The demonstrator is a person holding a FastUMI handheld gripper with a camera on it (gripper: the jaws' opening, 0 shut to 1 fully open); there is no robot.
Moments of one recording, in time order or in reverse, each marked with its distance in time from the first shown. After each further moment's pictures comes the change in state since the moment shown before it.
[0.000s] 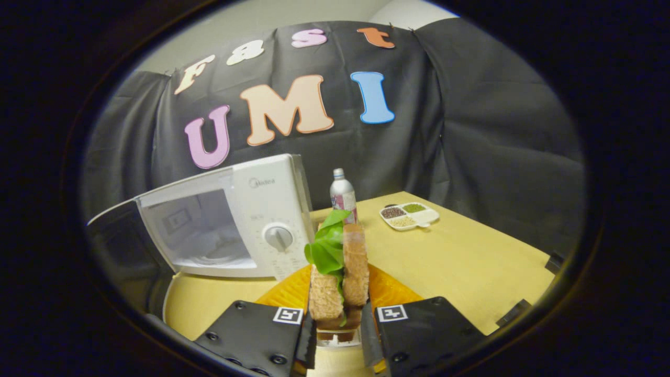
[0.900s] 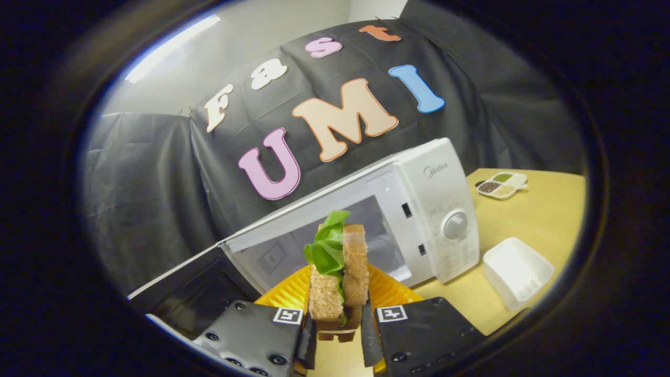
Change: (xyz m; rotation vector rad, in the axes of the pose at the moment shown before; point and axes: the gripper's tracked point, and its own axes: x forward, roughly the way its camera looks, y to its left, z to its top) arm 0.016 0.233 -0.011 0.335 -0.033 0.275
